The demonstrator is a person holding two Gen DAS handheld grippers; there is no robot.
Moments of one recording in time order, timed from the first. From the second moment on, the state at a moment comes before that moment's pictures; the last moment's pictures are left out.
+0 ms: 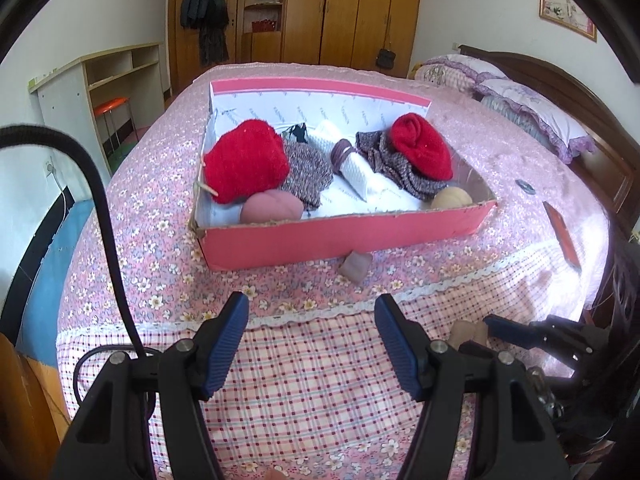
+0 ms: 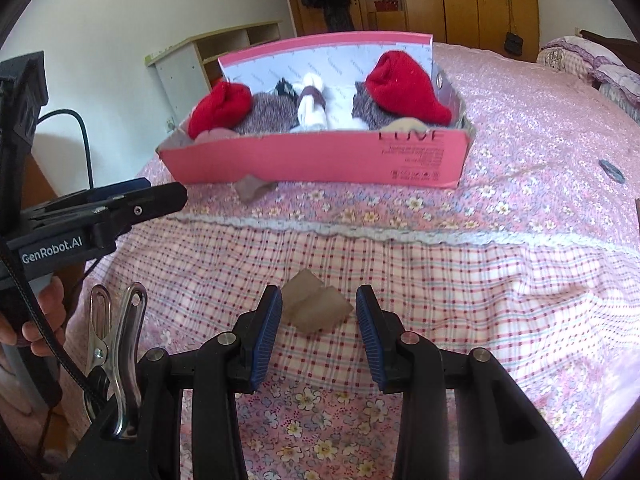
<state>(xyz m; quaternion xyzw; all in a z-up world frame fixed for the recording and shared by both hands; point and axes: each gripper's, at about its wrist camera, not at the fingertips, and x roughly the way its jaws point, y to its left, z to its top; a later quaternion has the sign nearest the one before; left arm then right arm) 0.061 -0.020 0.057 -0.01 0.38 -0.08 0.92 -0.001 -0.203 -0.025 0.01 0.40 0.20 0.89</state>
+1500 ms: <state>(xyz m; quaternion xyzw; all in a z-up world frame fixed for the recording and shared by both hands) 0.113 -0.070 0.016 -0.01 0.39 -0.04 0.92 -0.009 -0.276 -0.042 0.11 0.37 0.21 0.90</state>
